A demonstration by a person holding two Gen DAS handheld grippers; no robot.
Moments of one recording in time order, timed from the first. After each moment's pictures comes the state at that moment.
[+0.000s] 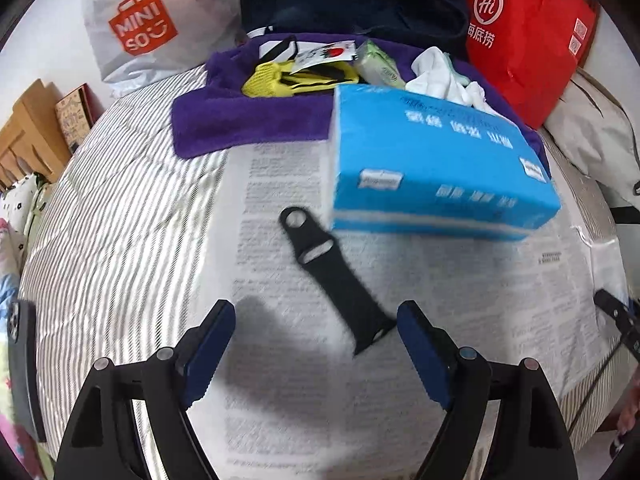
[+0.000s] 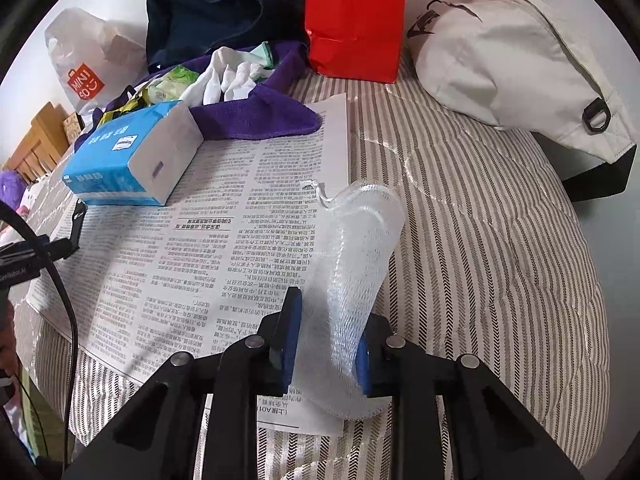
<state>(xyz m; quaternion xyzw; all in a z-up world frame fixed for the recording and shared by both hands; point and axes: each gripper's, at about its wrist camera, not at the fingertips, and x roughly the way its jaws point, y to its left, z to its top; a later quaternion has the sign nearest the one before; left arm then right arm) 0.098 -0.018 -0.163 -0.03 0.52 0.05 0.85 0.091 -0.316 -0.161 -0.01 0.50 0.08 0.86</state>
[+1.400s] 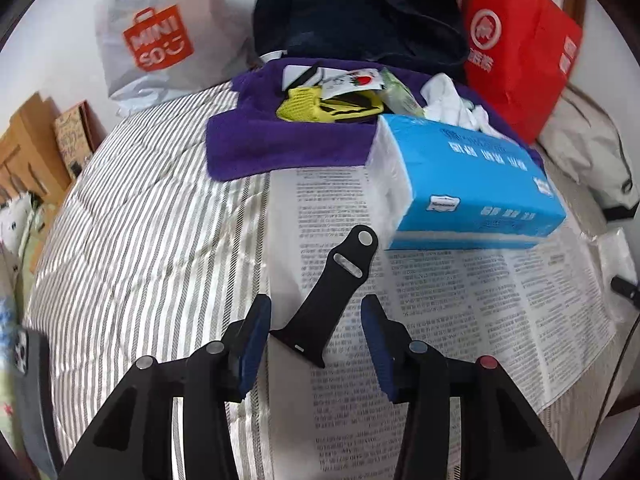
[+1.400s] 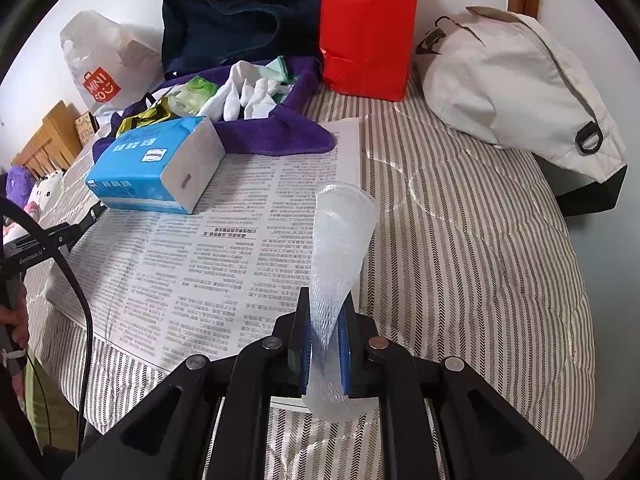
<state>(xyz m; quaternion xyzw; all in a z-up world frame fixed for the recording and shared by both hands) 0.088 0.023 -0.157 -0.01 0.48 0.02 0.88 0.082 -0.311 -0.136 -0.02 0.49 0.10 0.87</state>
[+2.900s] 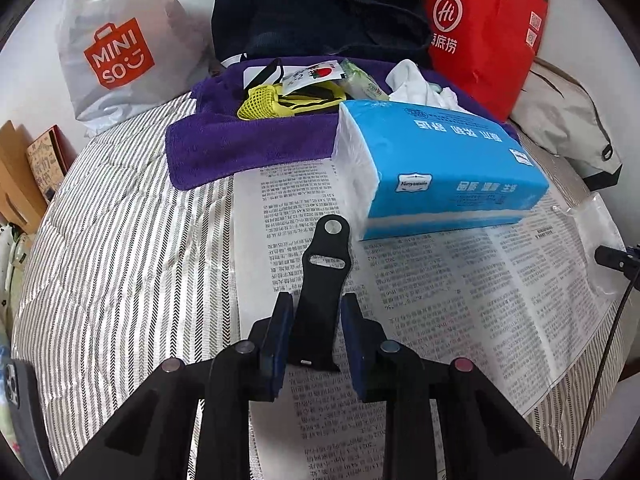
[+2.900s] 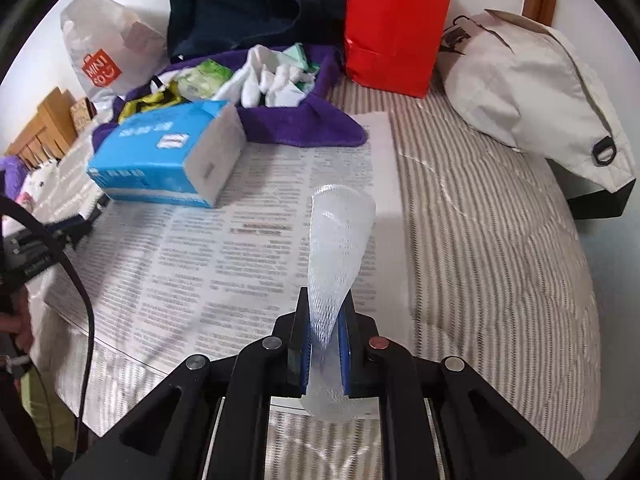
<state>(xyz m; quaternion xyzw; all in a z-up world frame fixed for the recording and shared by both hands) 0.087 0.017 -0.166 0.01 0.47 -0.03 0.88 0.087 -0.274 -0.138 -0.03 0.50 0.09 0.86</state>
